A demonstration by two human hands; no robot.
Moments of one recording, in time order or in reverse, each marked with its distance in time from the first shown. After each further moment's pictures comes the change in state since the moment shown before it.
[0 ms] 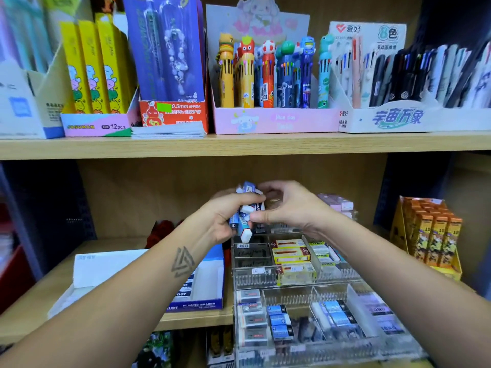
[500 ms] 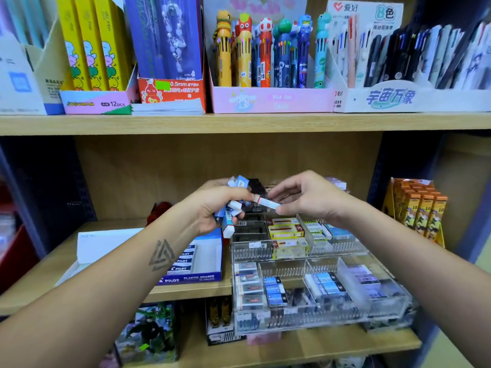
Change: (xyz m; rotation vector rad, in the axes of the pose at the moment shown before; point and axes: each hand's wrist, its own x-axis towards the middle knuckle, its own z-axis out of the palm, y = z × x) left_hand -0.035 -0.008 -0.013 0.194 0.047 0.024; right_hand -0.038 0.002 -0.021 -0.200 -0.008 0.086
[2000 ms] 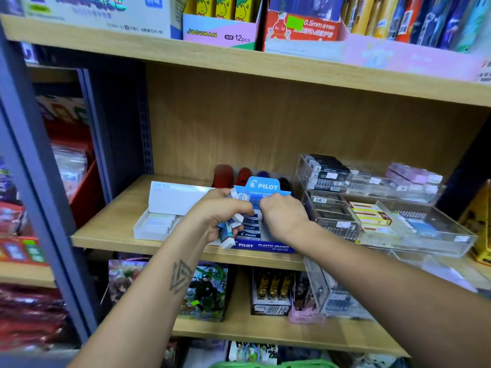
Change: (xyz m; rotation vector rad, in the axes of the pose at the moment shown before) left_hand -0.038 -0.088 -0.135 -0.017 0.221 -0.097; right_hand 0.063 -0.015 0.220 -1.235 -0.114 -0.061
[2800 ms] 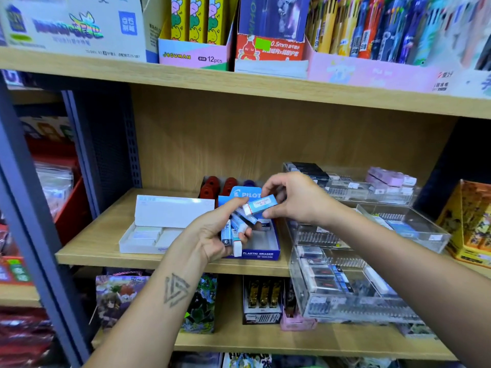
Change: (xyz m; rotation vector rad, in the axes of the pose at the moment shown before) left_hand -0.011 0.001 0.028 -0.442 -0.236 -0.255; right_hand -0.028 0.067 -0.042 0.835 0.168 -0.063
